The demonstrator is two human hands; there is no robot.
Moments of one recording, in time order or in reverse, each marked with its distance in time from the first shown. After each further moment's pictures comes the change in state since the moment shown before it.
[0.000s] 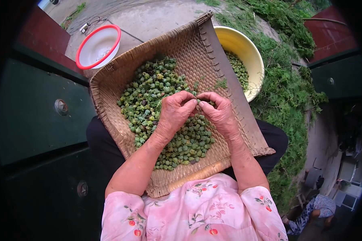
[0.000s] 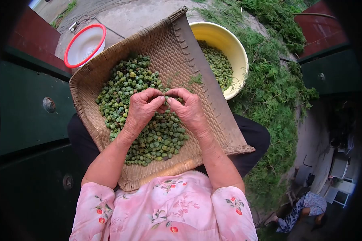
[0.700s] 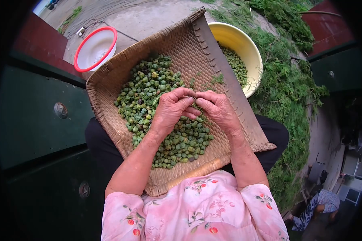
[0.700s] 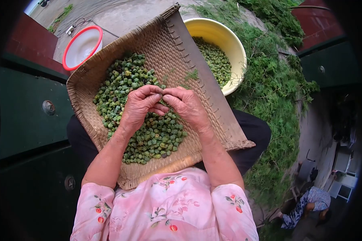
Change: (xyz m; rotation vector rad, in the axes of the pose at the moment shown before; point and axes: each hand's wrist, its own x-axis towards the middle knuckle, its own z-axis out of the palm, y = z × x) left_hand -0.001 -0.003 0.000 -0.464 -0.142 -0.153; right_hand -0.002 0.000 -0.014 -0.121 -0.121 -0.088
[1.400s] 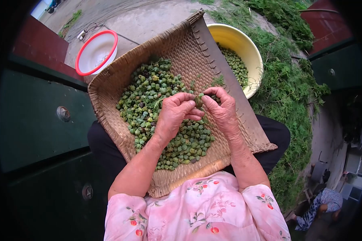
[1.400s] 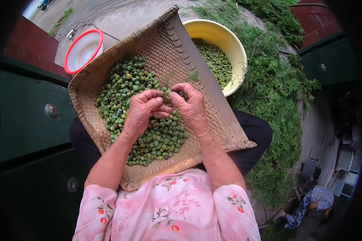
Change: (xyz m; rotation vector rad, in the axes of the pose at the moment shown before) left_hand -0.004 0.001 0.010 -0.026 0.051 -0.008; right_hand -0.003 0.003 0.009 0.102 0.284 -0.063
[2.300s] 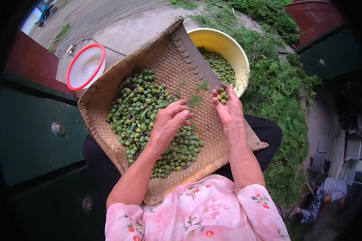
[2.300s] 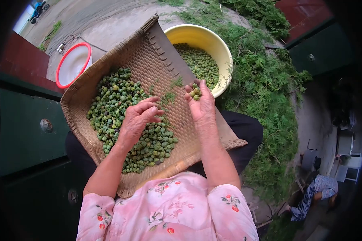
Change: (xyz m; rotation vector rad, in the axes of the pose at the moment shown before) left_hand 0.001 -0.009 0.010 0.289 -0.084 0.091; right_hand 0.023 0.051 -0.062 1.056 0.452 0.394
